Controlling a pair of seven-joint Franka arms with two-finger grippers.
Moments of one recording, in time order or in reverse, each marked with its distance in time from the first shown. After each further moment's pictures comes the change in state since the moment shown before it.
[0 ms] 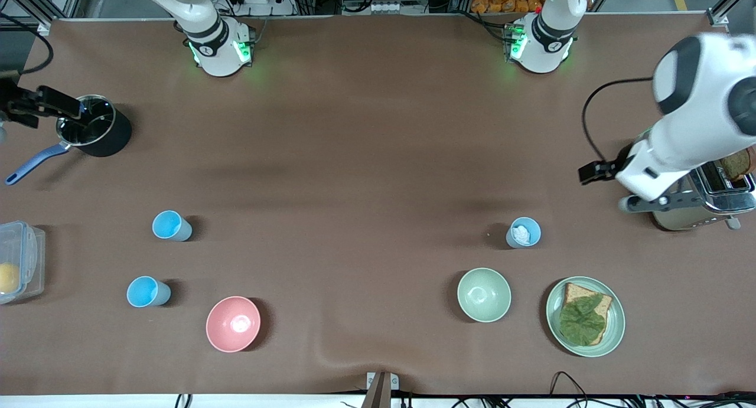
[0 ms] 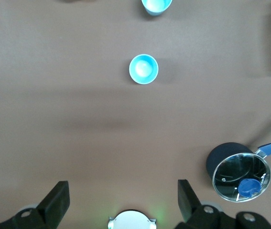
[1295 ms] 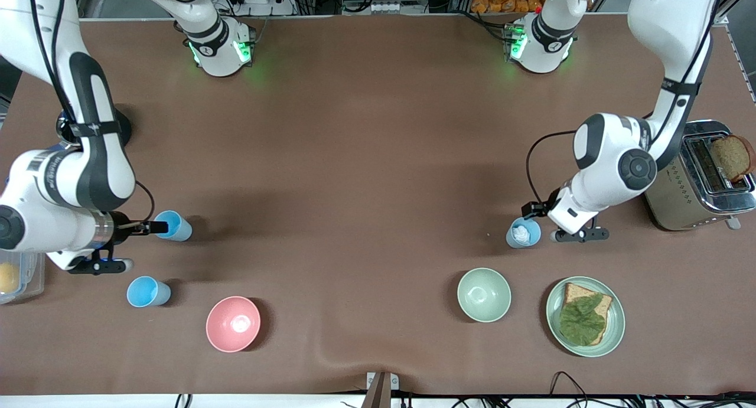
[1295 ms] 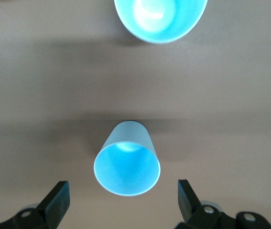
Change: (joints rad) left arm -0.052 0.284 -0.009 -0.084 -0.102 0.440 -0.001; right arm -0.005 0.535 -0.003 -0.043 0.001 0.493 -0.023
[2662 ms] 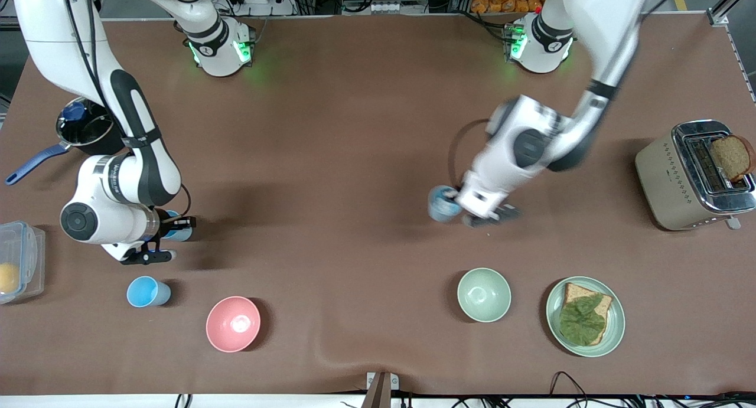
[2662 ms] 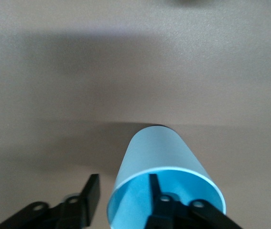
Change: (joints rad) left arm -0.272 0.029 -0.167 0.102 0.000 -0.027 -0.632; right arm 0.049 0.011 0.006 -0.198 0.002 0.224 -0.007
